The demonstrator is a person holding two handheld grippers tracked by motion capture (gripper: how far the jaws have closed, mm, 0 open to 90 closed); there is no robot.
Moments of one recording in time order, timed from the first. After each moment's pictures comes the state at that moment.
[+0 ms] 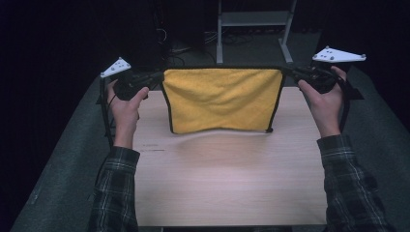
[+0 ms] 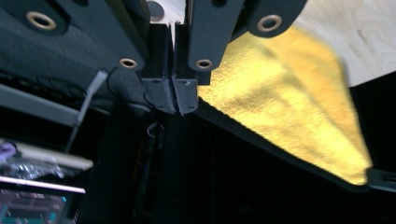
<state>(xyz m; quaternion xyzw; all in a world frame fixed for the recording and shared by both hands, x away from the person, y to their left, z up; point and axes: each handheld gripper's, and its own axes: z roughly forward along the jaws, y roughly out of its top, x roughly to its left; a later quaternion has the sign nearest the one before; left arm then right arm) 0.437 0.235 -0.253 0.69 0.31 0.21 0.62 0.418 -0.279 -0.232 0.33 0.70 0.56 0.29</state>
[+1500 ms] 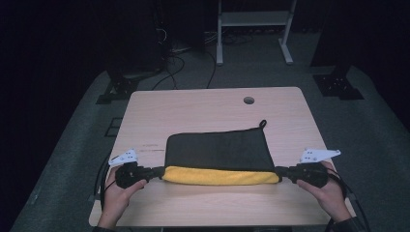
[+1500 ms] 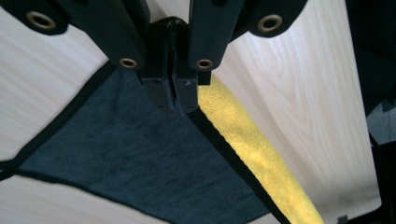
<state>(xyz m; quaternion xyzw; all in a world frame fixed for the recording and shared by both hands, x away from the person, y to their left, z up) 0.296 0.262 -0.434 0.79 0.34 0.02 0.50 0.288 -0.287 -0.429 0.31 0.83 0.46 0.08</state>
